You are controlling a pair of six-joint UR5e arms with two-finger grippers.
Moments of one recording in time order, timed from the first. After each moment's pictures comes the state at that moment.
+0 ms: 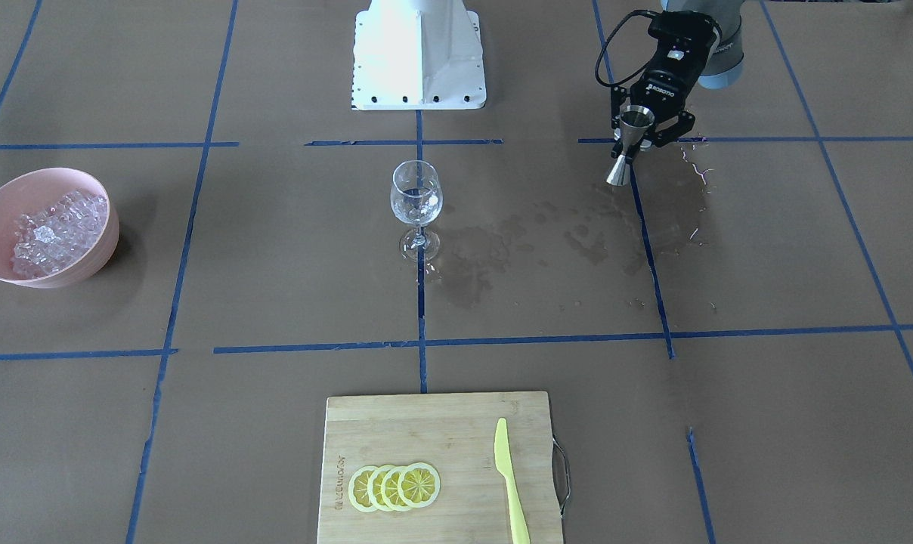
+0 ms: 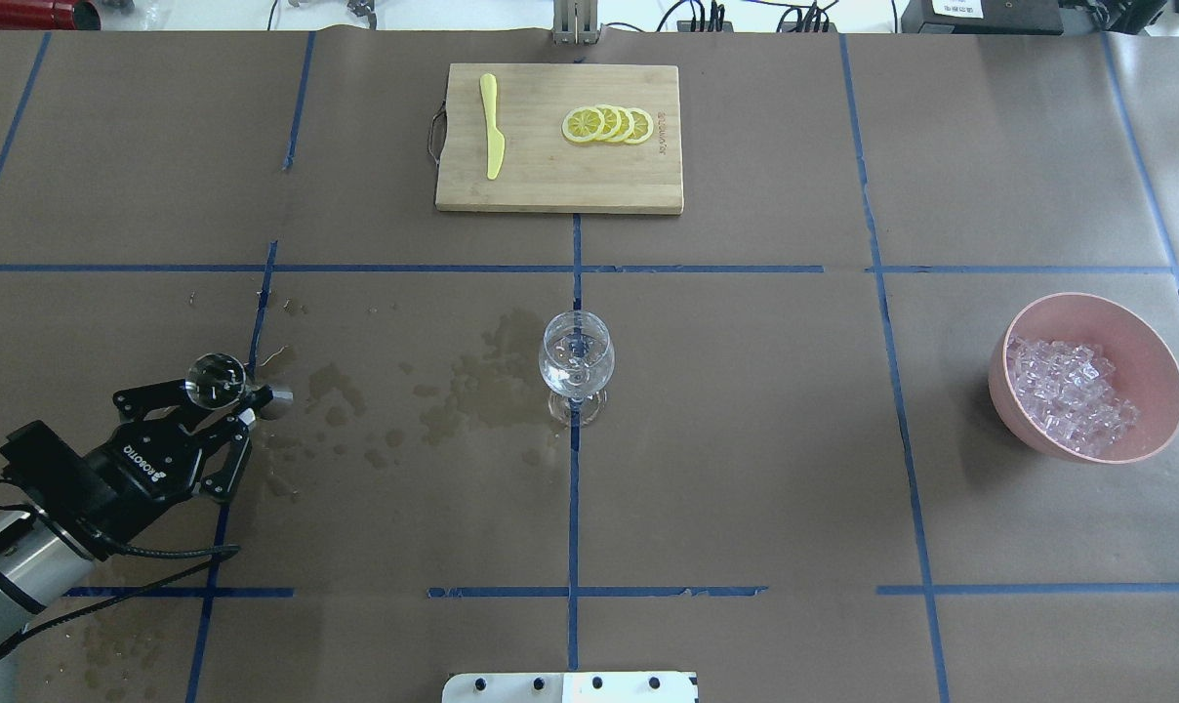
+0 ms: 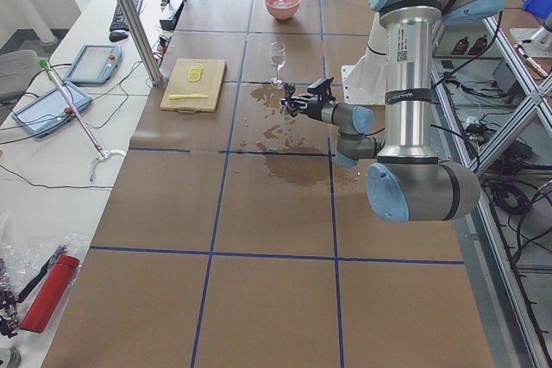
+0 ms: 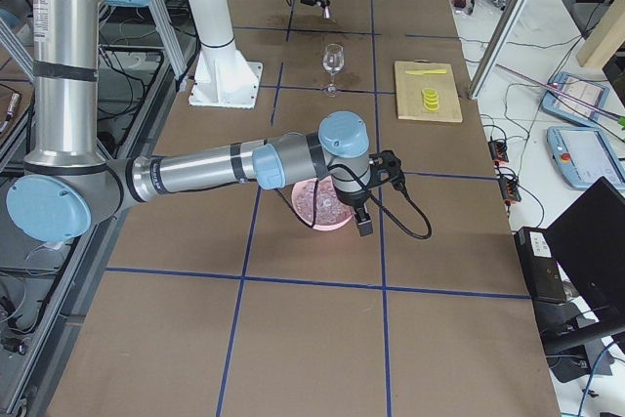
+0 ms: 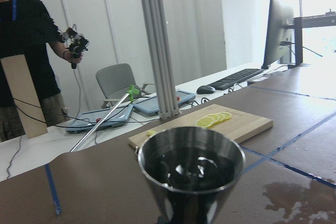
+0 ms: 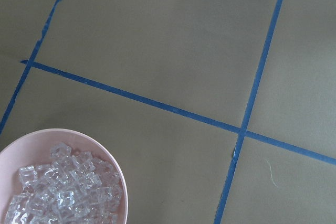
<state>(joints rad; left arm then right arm) -0.18 -1.45 -1.85 -3.25 -0.93 -0.27 1.55 -1.66 1.87 -1.49 2.39 -0.07</state>
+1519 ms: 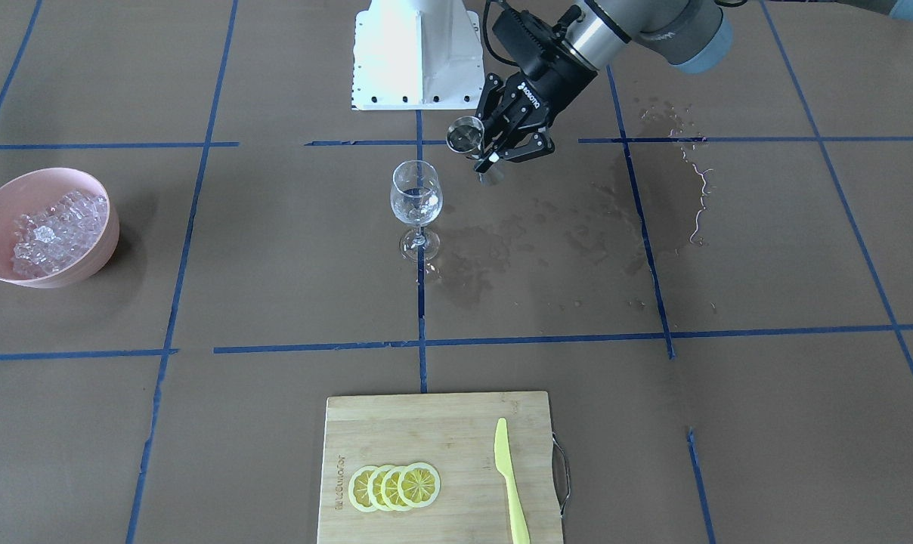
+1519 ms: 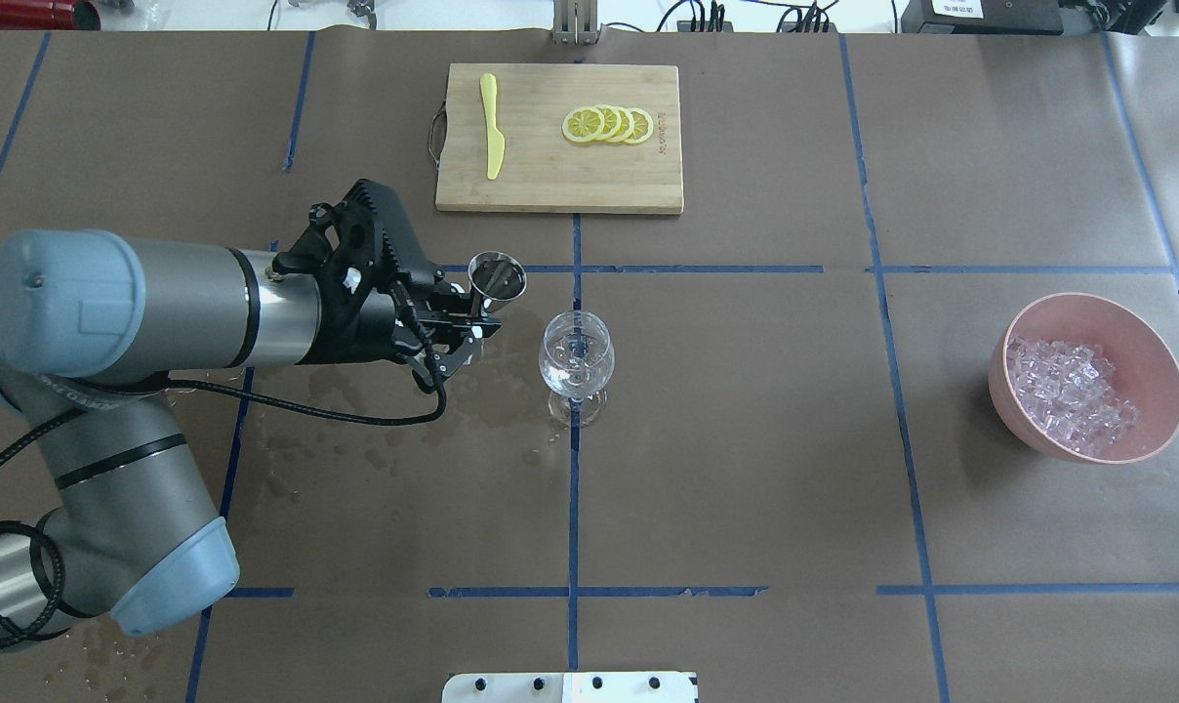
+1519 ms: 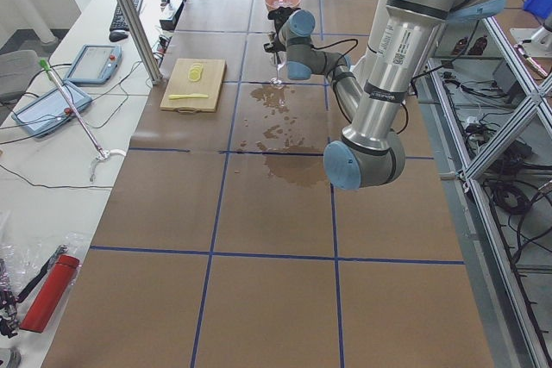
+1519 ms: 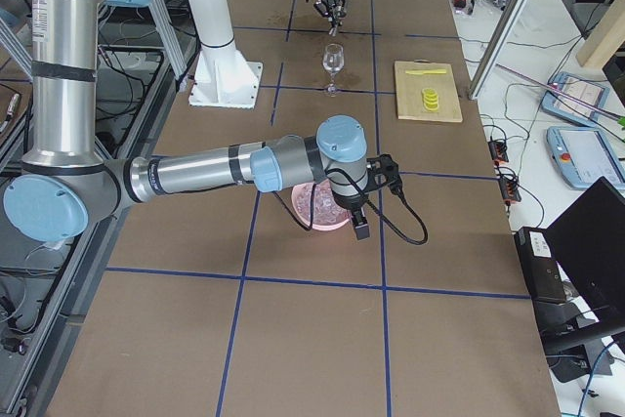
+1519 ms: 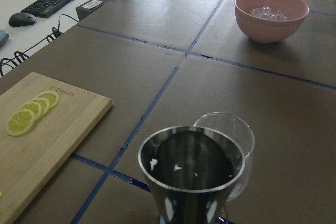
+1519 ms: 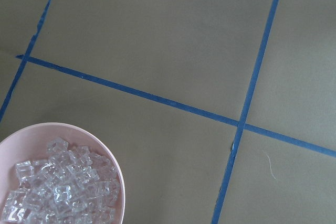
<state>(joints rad) -0.57 -2.01 -1.96 -2.20 -1.82 -0.26 1.55 -1.67 1.87 -1.49 2.39 -0.07</state>
